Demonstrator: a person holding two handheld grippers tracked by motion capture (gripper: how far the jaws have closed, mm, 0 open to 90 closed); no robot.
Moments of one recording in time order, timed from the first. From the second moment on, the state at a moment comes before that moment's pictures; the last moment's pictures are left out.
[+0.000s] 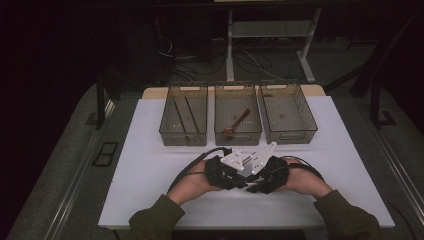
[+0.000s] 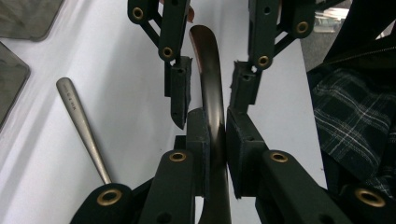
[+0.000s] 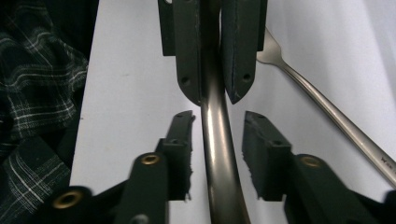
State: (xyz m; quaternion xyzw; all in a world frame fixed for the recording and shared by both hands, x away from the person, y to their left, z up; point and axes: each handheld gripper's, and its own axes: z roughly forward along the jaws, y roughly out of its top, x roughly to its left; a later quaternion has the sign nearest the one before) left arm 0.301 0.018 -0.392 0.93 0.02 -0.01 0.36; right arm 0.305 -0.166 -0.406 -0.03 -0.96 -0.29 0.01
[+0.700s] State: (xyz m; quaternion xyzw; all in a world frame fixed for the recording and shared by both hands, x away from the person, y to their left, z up) left arm 0.297 0.017 -0.389 0.94 -0.01 -0.01 0.35; right arm 0.300 -0.162 -0.411 -0.01 -0.95 -0.30 0.03
